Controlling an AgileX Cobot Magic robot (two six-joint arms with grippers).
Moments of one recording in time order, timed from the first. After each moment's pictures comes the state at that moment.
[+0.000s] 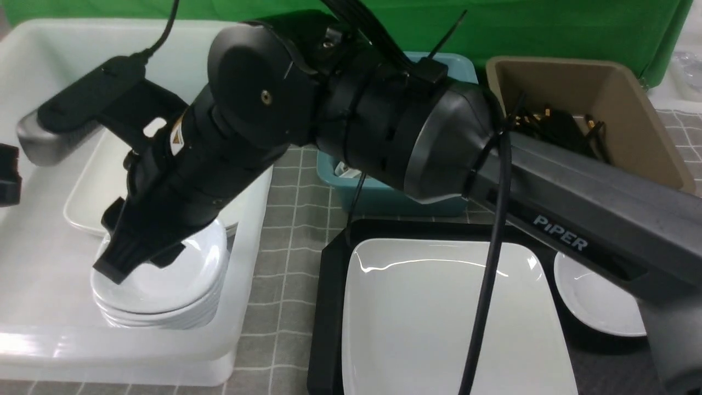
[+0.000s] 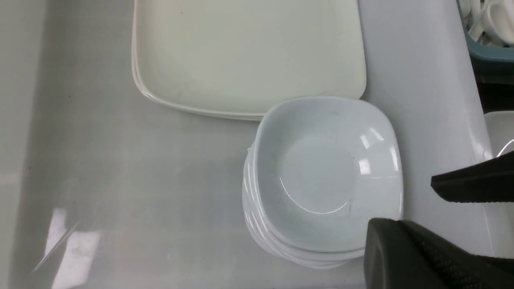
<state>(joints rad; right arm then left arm) 0.98 2.13 -2.13 0.24 0.86 -0.29 0.15 0.97 -1.06 -0.28 1.06 0.21</state>
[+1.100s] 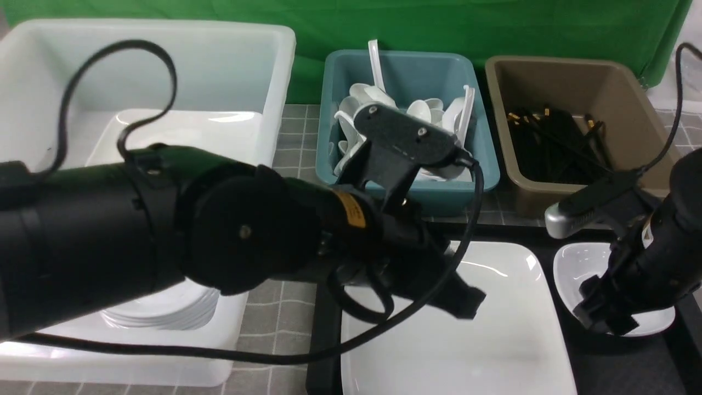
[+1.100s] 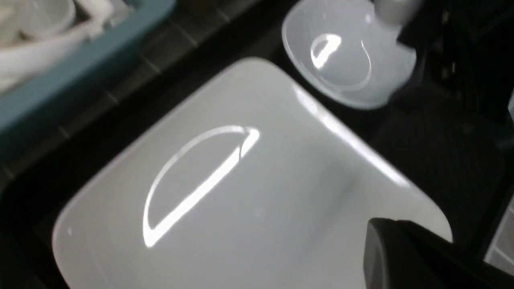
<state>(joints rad) 0.31 1.54 -0.92 -0.18 0.72 -0.04 -0.85 1.50 -1.06 -0.36 0.31 0.24</state>
